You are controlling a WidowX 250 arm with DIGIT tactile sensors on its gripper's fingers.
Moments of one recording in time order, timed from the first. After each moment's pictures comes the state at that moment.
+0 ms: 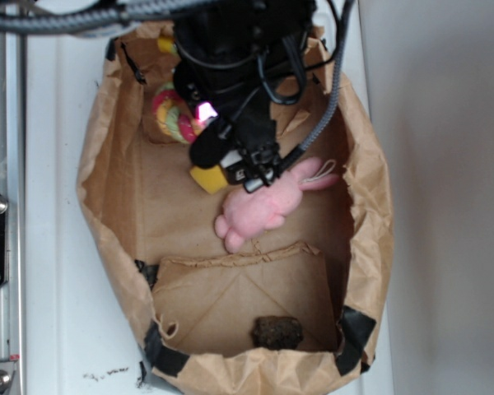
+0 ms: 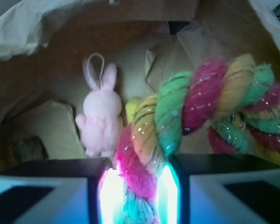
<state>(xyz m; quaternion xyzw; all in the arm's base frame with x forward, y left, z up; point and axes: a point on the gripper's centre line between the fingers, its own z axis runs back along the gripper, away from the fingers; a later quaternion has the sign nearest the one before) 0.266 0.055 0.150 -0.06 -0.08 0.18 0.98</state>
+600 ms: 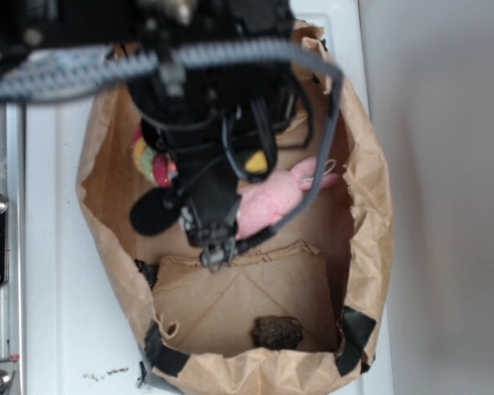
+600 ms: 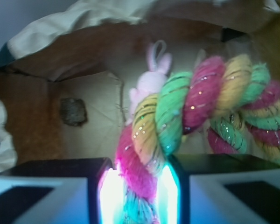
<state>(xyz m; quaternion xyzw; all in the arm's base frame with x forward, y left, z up) 0.265 0.007 0.180 -0.08 -0.10 0.05 0.99</state>
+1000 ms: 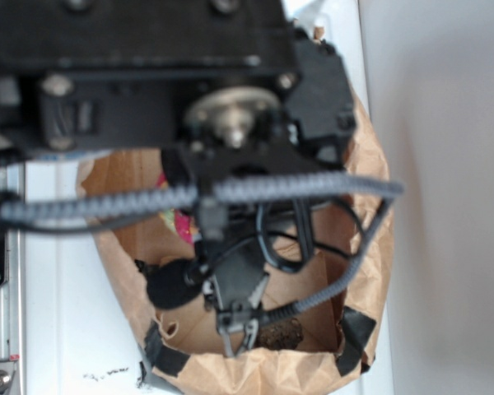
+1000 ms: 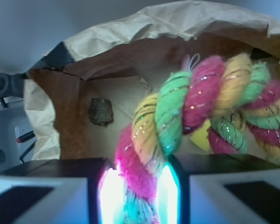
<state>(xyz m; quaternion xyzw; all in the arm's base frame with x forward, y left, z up) 0.272 -0.016 0.191 -0.09 -0.10 0.02 0.99</state>
